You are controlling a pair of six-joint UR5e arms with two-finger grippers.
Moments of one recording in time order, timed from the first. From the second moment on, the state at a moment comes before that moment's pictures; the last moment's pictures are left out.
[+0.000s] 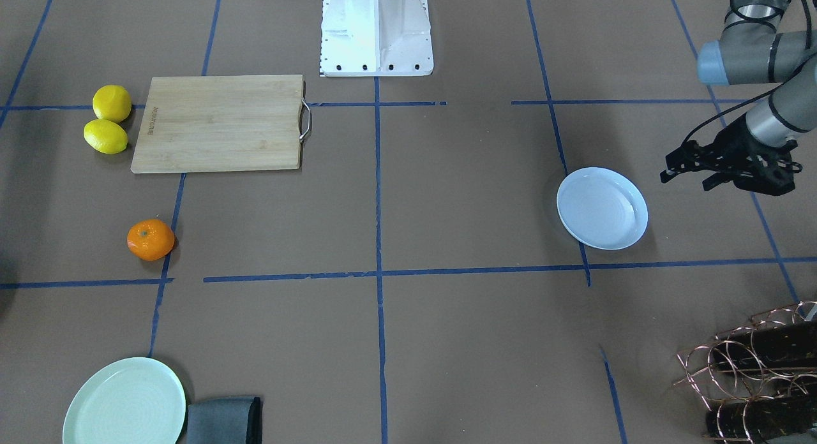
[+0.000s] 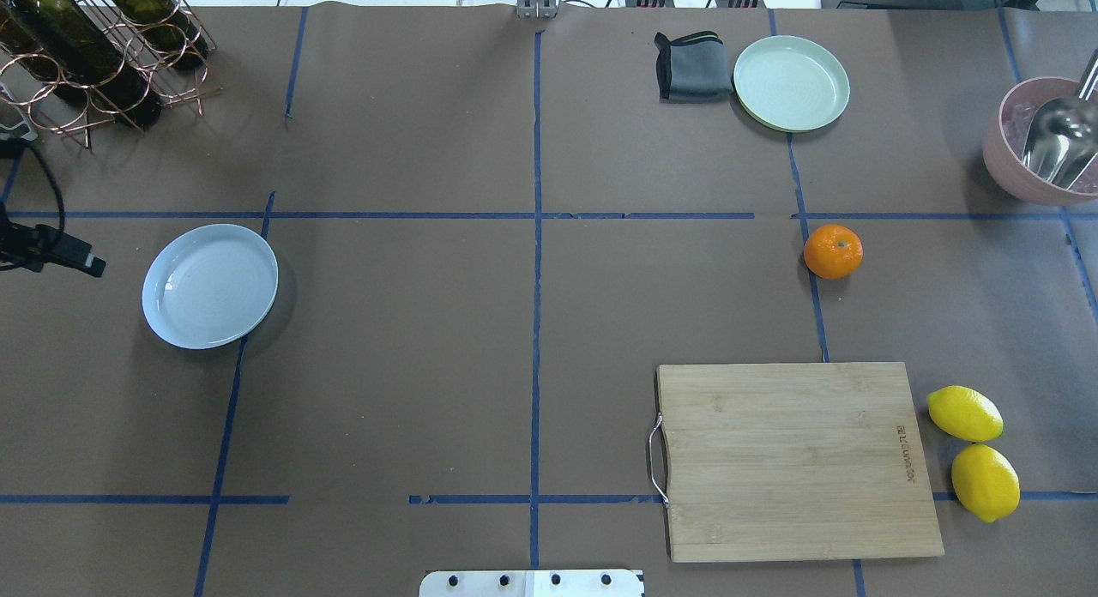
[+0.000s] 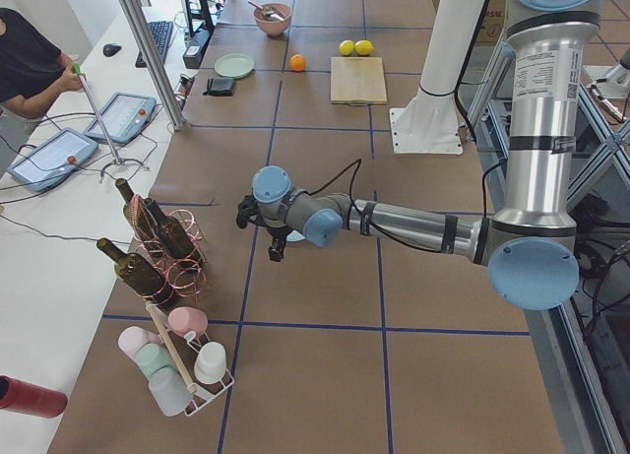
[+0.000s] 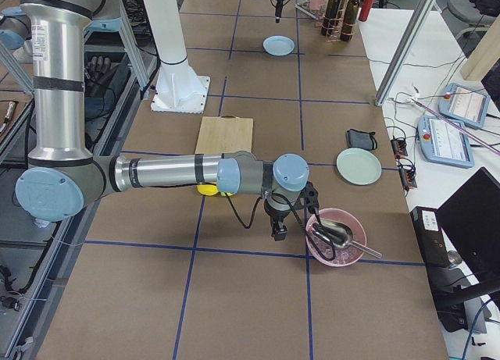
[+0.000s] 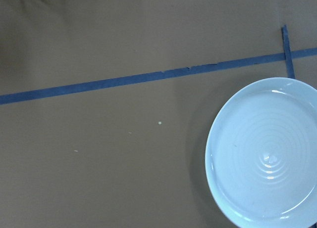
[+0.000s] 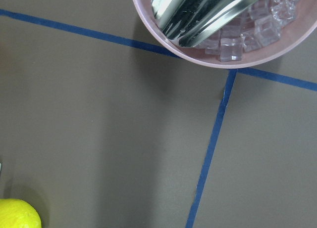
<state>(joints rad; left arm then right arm) -1.04 -1.58 -1.62 -2.16 -2.32 -0.70 1.50 -1.62 1.72 -1.70 2.42 -0.22</state>
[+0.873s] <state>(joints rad) -0.95 -1.67 -1.50 -2.20 -2.20 -0.79 1.49 -1.62 1.72 -1.70 2.42 -0.22</state>
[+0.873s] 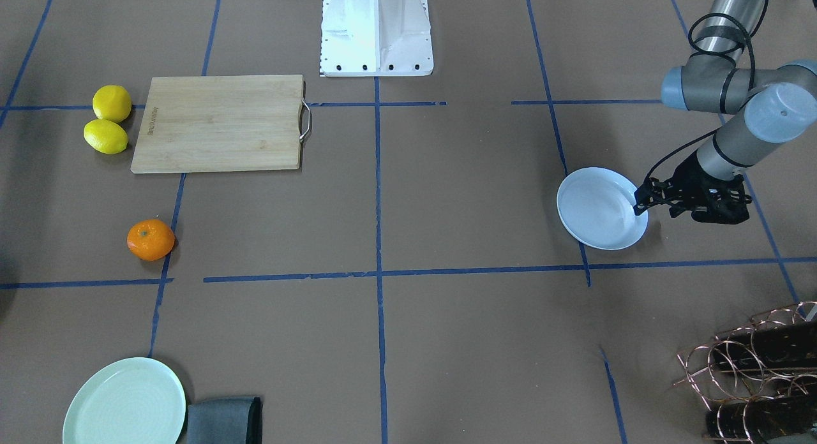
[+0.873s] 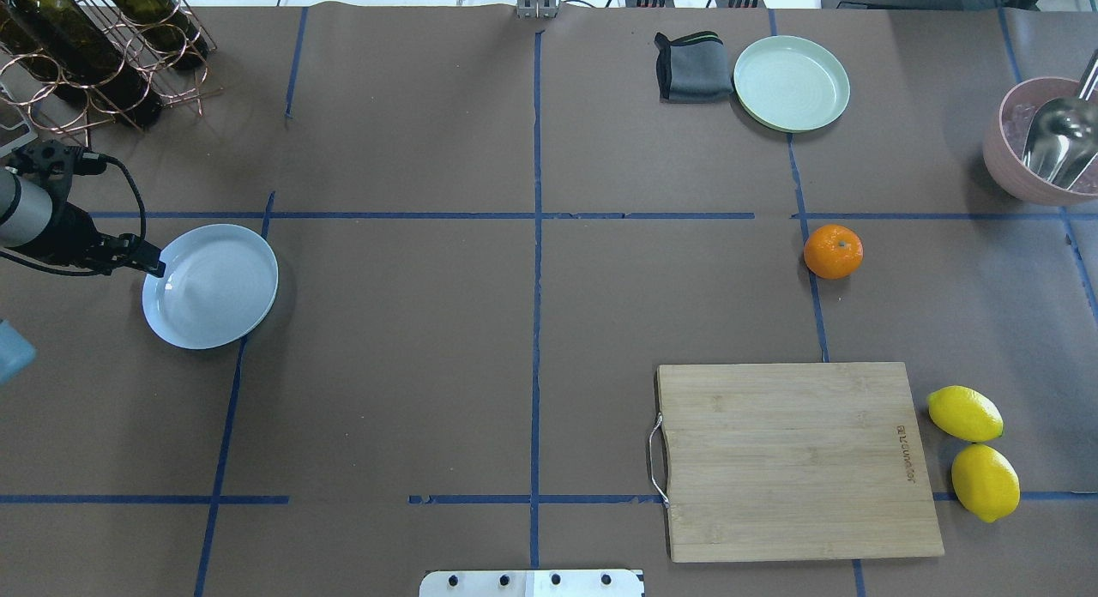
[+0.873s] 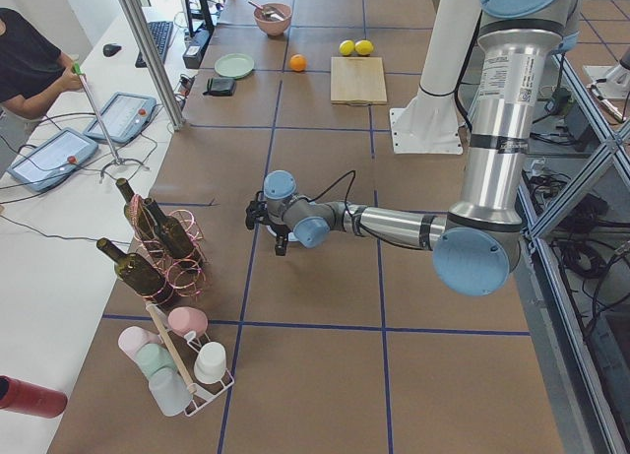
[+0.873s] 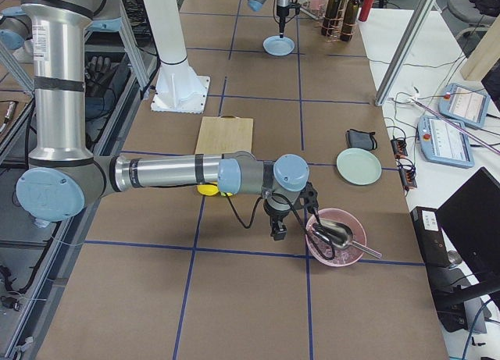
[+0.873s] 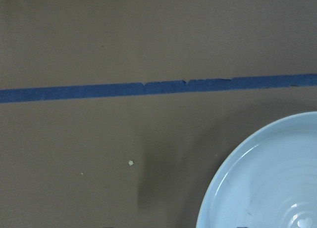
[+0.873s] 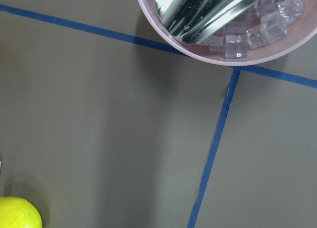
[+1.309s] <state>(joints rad) -0.93 -1.68 -1.50 -2.20 -2.20 -0.79 1.49 -1.62 1.72 -1.70 2.42 -0.21</state>
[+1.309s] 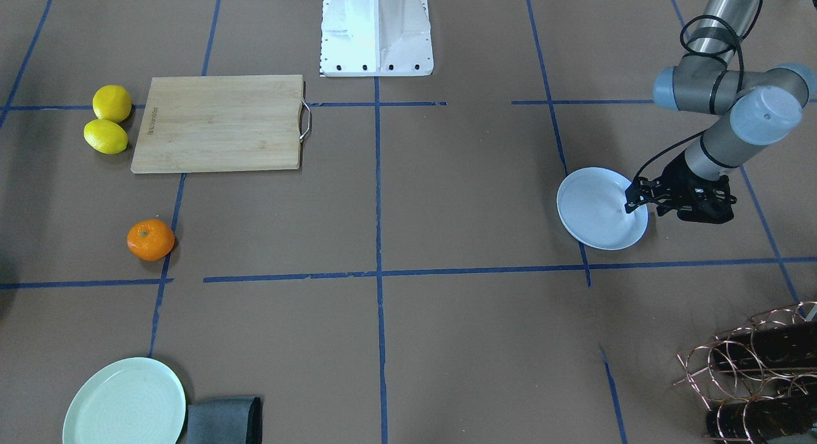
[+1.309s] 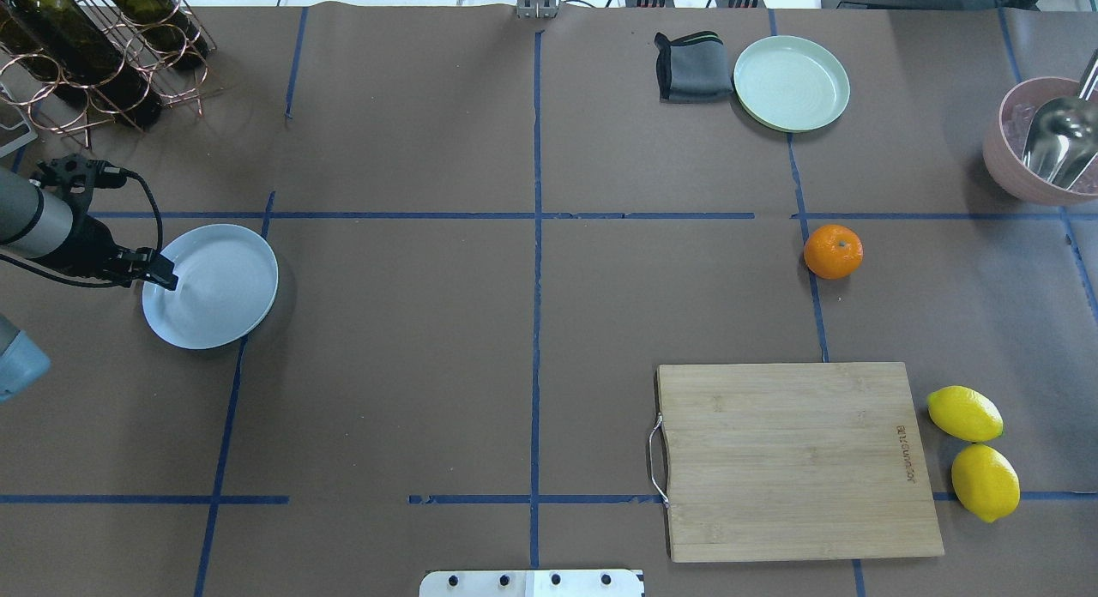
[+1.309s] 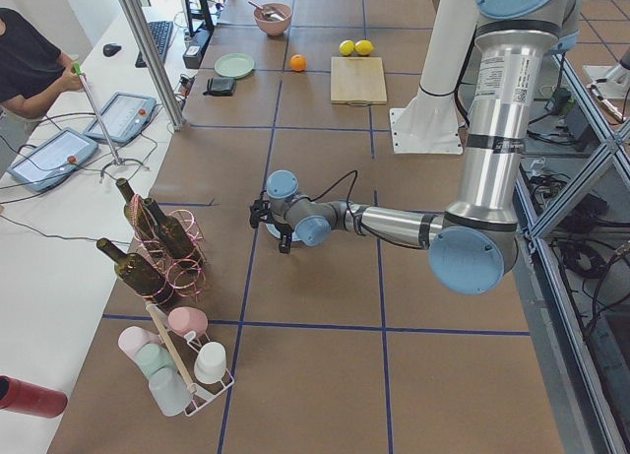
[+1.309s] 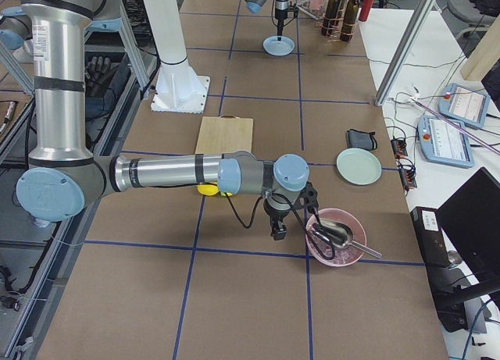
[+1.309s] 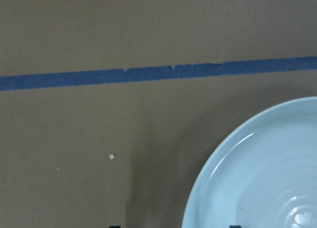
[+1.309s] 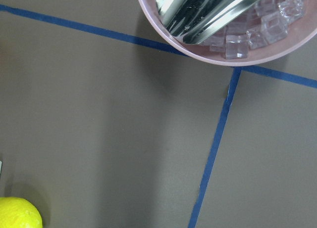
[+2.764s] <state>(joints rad) -0.61 -2.12 -1.54 -2.20 -2.14 -1.55 1.49 -1.61 1.73 -1.69 2.43 -0.21</state>
